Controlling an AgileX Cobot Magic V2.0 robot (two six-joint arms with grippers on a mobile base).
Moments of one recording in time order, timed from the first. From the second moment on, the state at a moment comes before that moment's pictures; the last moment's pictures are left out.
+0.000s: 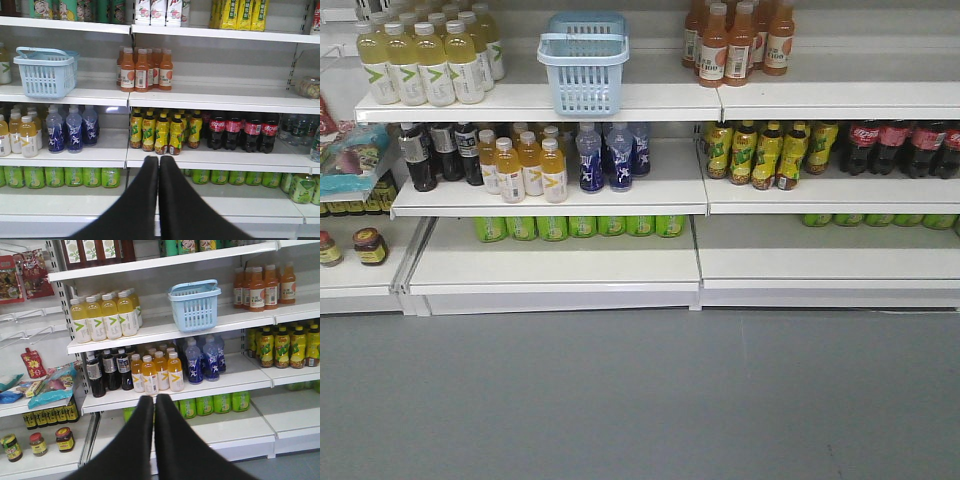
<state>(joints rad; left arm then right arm) 0.00 -0.01 0.03 0.04 0.08 0.01 -0.06 -0.01 0.03 -0.03 0.06 -0.03</state>
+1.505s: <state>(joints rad) 0.00 -0.01 0.03 0.04 0.08 0.01 -0.06 -0.01 0.03 -0.03 0.06 -0.03</state>
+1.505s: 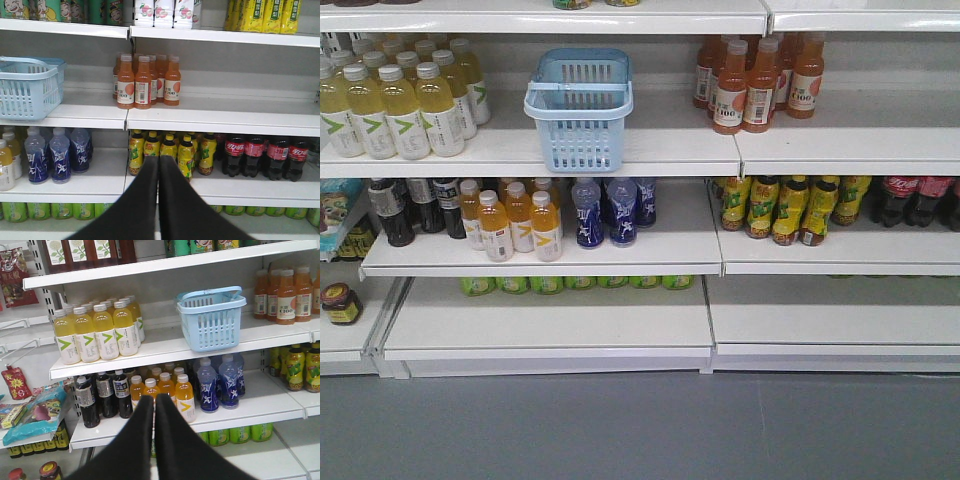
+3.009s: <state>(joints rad) 0.00 -0.01 0.03 0.04 0.08 0.01 -0.06 -0.01 0.03 -0.03 0.06 -0.03</state>
